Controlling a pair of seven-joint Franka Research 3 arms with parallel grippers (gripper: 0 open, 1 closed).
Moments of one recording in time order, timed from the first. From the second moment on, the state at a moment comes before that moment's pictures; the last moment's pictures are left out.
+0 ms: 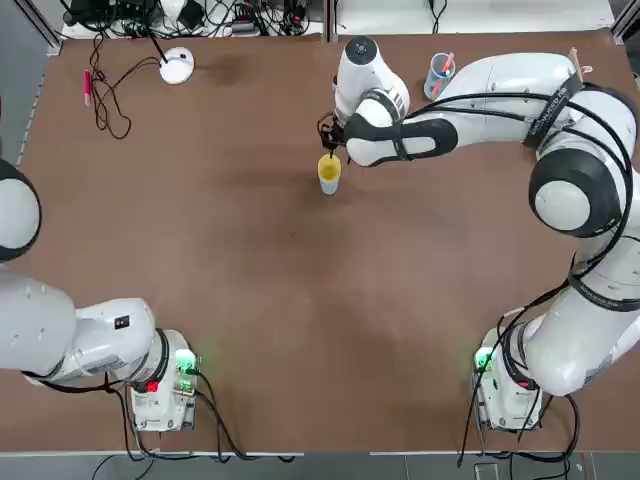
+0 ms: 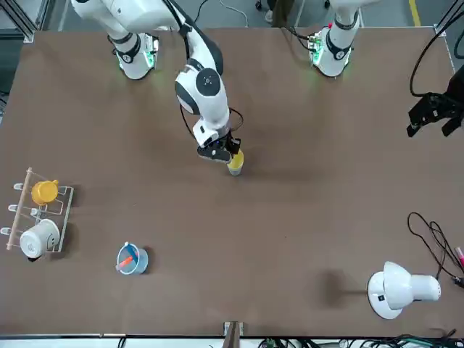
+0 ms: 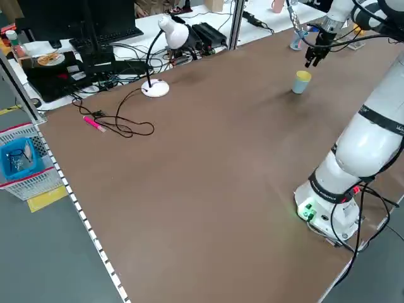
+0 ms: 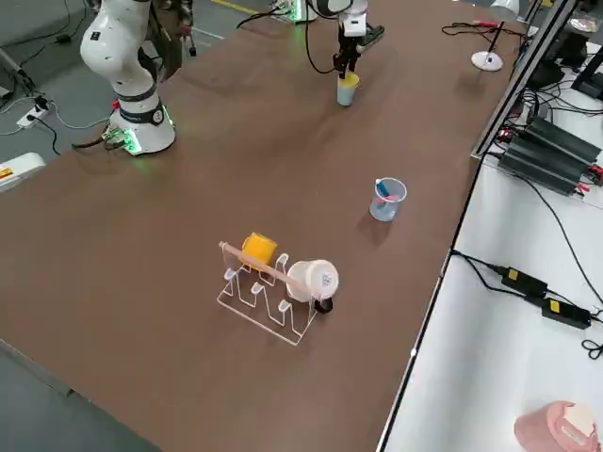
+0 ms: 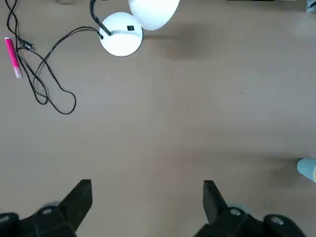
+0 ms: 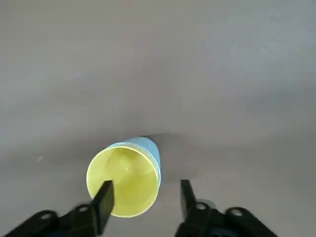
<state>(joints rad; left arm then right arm) 0.21 -0.01 -0.24 -1.52 -0.01 1.63 -0.04 0.46 0.49 0.39 -1.77 -0.20 2.33 1.16</state>
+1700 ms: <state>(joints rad) 0.21 0.00 -0.24 -1.52 -0.01 1.63 -0.04 -0.12 0.20 0.03 -1.73 -0.08 1.97 -0.07</state>
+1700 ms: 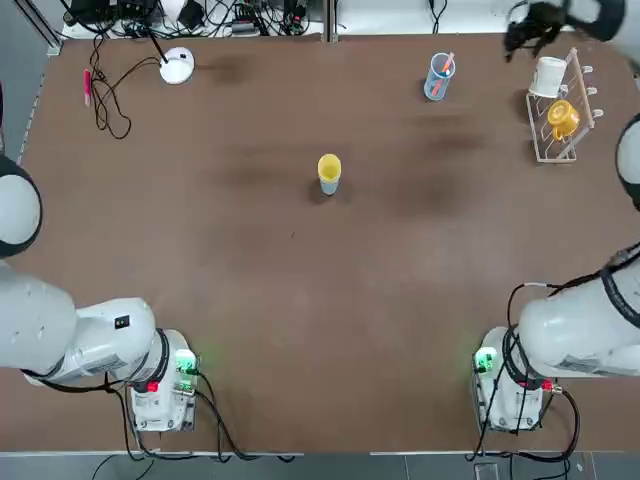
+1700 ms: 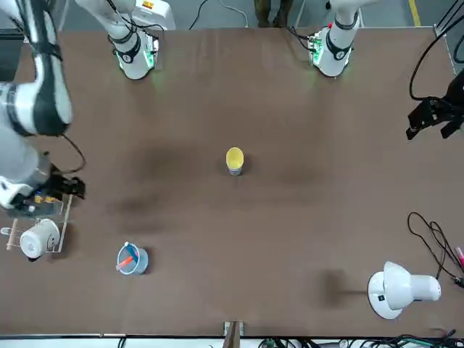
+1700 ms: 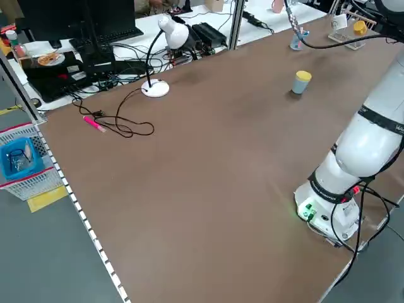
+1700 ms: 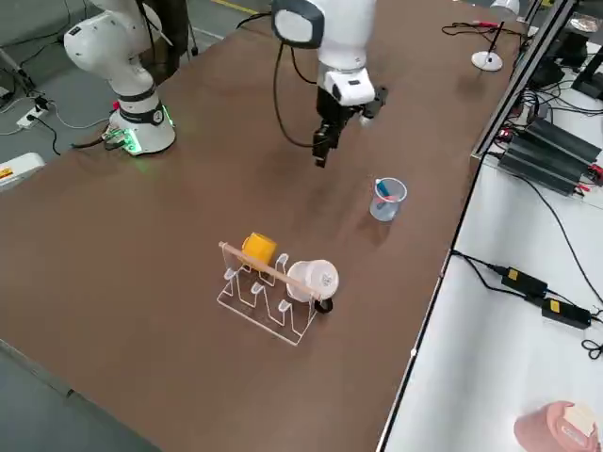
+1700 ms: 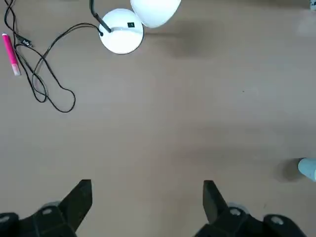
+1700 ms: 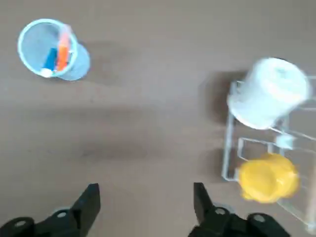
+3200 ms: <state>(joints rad) 0.21 0.00 -0.24 -1.51 -0.01 1.63 -0.04 -0.03 0.04 -0.01 -1.56 0.01 1.73 0.15</state>
